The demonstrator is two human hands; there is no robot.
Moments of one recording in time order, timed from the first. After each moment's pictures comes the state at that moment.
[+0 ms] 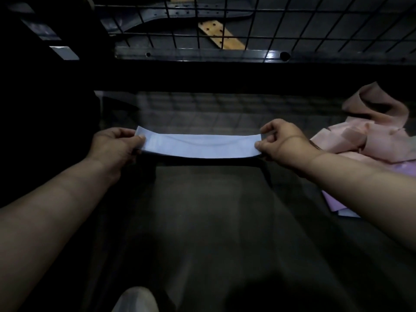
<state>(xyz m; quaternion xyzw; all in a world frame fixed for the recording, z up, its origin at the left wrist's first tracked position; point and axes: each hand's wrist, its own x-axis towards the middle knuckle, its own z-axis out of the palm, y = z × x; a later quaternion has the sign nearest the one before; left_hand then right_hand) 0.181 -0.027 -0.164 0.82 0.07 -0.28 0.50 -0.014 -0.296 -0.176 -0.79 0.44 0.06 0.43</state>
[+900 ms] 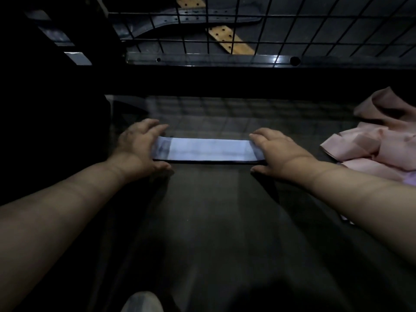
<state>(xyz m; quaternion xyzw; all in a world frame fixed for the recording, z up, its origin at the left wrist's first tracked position) 0.203 -0.024 -0.186 0.91 -0.39 -0.16 0.05 -0.006 -0.285 -0.173 -0.95 0.16 0.22 0.15</state>
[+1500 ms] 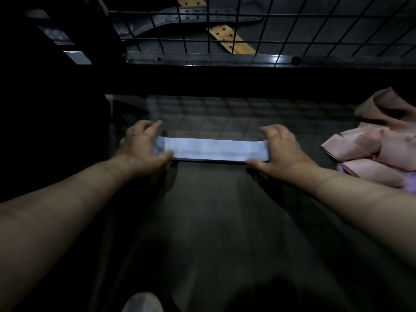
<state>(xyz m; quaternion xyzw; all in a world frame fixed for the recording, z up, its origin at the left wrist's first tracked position) 0.201 -0.030 -0.192 0.93 -0.30 -0.20 0.11 -0.014 -0.282 -0.189 -0.91 0.30 0.11 0.25</state>
